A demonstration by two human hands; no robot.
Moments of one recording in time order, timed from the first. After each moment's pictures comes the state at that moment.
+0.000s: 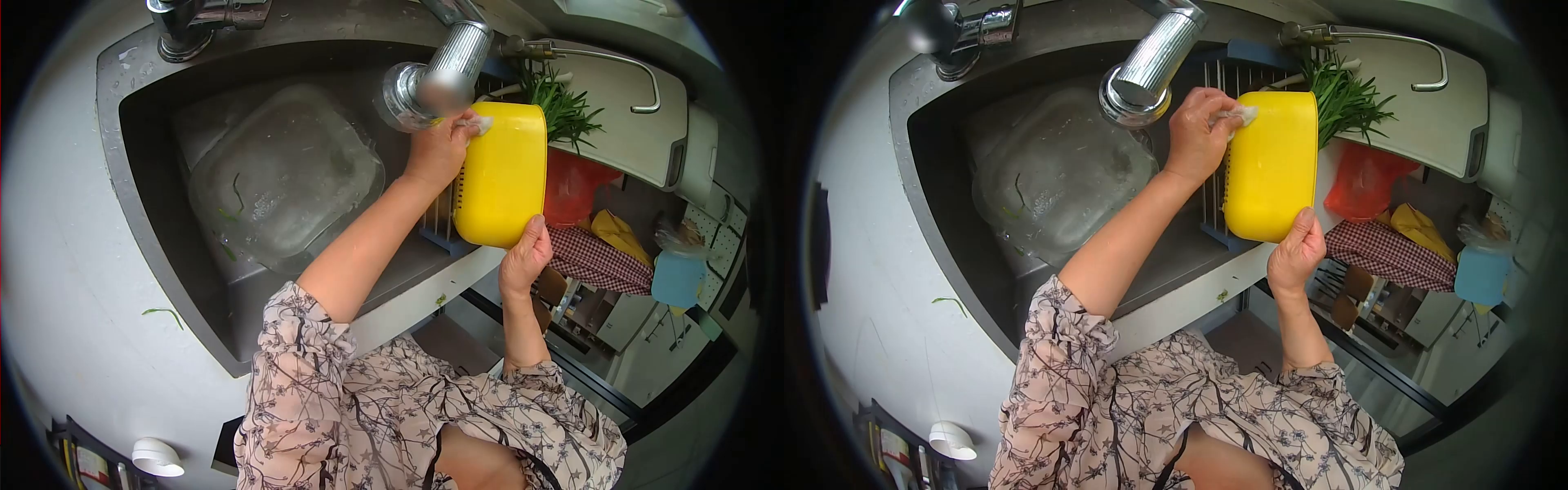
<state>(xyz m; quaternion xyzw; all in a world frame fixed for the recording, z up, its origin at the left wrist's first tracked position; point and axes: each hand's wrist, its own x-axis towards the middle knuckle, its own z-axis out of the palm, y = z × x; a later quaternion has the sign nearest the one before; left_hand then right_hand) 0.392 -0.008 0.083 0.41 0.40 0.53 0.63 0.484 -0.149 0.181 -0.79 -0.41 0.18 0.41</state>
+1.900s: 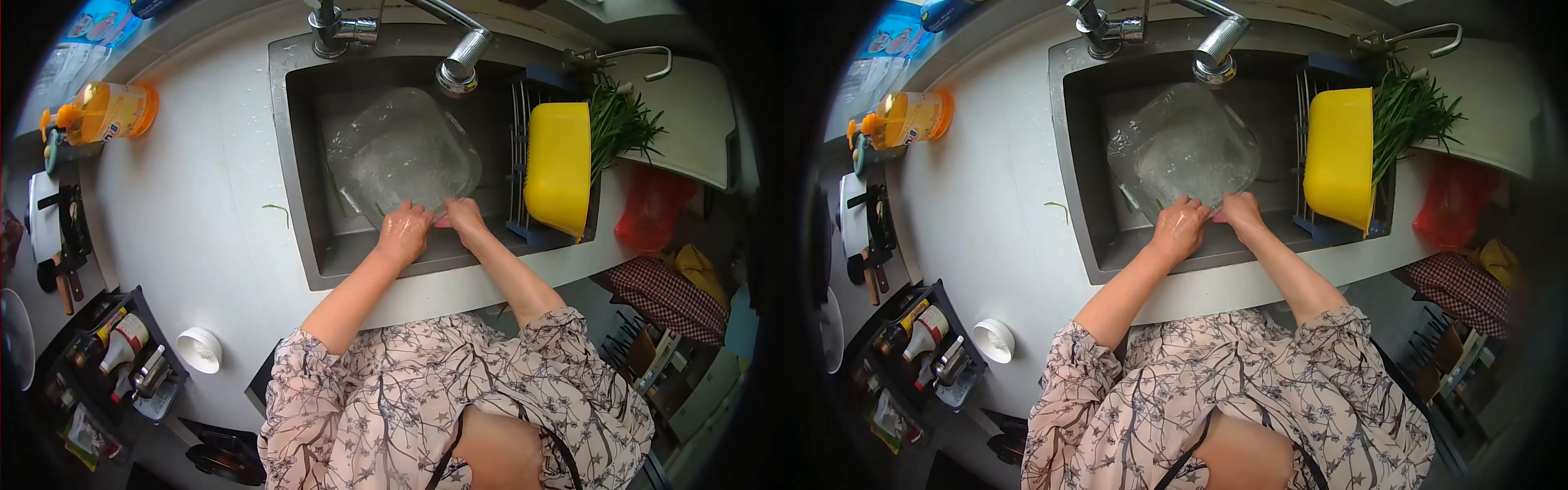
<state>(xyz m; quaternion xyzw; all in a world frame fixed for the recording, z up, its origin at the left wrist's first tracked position) 0.211 -0.148 0.058 0.82 0.45 0.05 0.36 0.367 -0.145 0.051 -0.76 -0.14 0.60 0.20</state>
